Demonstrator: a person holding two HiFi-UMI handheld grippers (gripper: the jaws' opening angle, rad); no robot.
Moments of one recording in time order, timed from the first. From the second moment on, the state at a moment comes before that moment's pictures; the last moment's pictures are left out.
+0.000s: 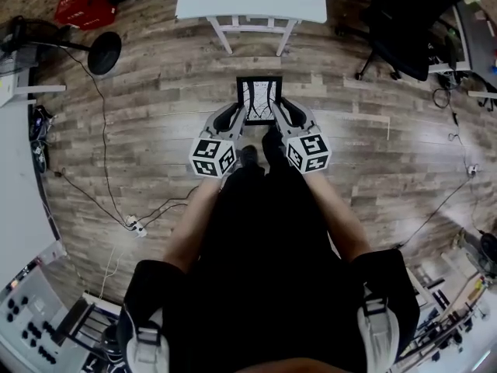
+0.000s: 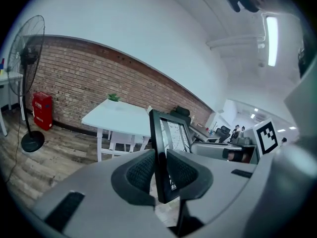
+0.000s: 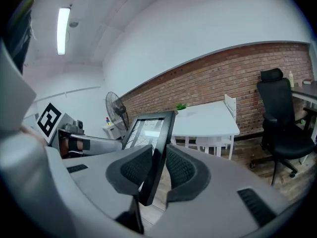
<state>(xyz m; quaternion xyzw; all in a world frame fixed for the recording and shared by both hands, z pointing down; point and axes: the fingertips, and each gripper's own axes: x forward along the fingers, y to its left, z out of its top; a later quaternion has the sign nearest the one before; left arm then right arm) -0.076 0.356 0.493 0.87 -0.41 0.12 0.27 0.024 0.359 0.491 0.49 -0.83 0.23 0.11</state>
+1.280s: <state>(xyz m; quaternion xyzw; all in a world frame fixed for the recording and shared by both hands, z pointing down) -0.034 0.230 0.484 0.83 -0.48 0.10 0.26 0.065 0.210 0.490 0.42 -0.87 0.23 0.12</state>
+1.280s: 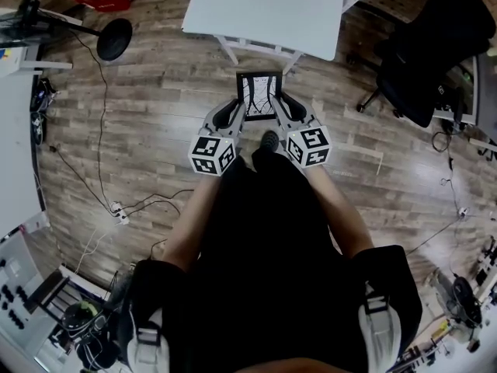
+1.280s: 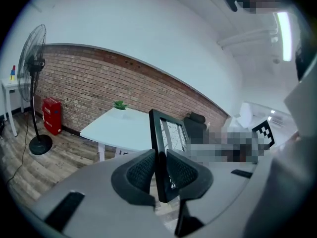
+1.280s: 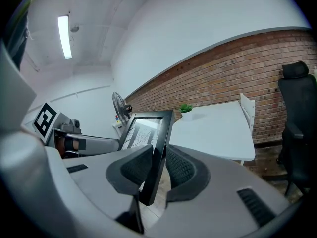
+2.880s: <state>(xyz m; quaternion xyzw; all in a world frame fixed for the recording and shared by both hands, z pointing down) -0.051 0.068 0.491 0.88 -0.39 0.12 0.26 0.050 0.071 0.493 0.51 -0.82 0.23 0.11</state>
